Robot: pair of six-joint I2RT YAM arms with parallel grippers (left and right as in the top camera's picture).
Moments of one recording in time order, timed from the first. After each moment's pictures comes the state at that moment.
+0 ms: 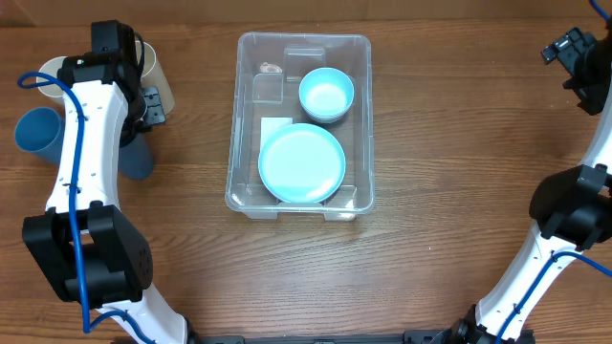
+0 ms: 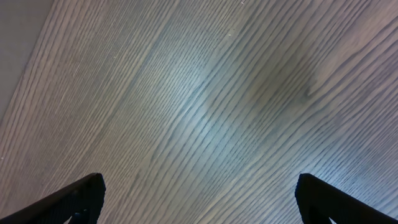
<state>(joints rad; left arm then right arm) 0.13 1.91 1.75 -1.15 -0.19 -0.16 -0.41 2.31 2.55 -1.49 0.01 0.57</state>
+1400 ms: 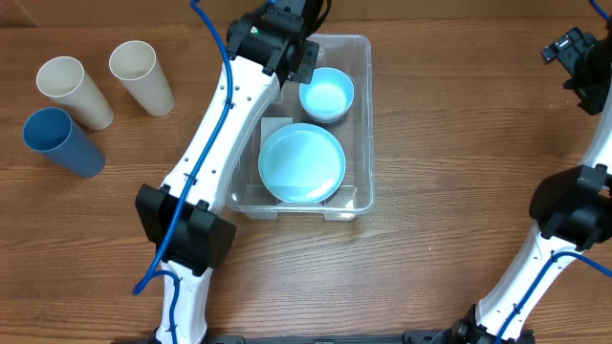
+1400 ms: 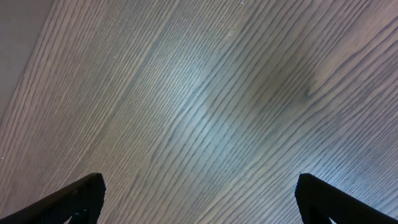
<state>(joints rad) -0.45 2.18 2.36 -1.17 -0.26 -0.15 -0.41 2.31 2.55 -1.49 0.01 0.57</state>
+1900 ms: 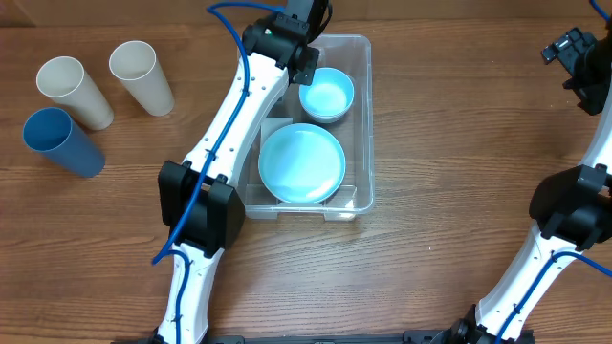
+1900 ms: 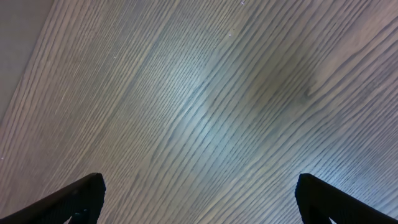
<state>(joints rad) -0.43 2.32 2.36 -1.08 -0.27 -0.15 -0.41 2.31 2.55 -1.49 0.01 0.57</state>
